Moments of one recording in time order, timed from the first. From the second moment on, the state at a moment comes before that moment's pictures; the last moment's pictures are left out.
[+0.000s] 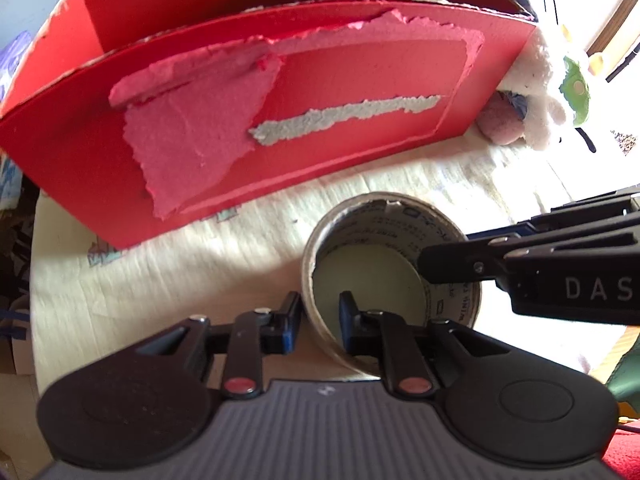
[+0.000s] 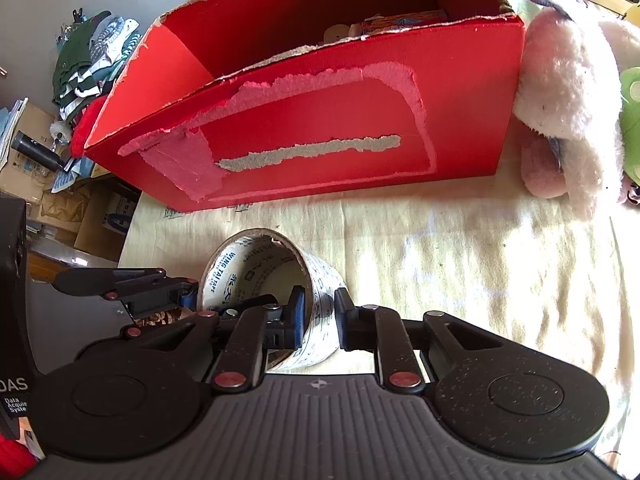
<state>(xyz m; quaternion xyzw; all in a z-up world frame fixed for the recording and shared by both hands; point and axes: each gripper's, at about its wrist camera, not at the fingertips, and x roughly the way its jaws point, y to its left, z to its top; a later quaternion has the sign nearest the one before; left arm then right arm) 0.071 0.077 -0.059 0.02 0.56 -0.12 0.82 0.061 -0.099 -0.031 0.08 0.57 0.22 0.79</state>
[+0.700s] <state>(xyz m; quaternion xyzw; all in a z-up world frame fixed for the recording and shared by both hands) 0.125 0.042 0.094 0.11 0.43 -0.18 0.88 0.107 -0.119 0.101 0.07 0.41 0.22 0.88</state>
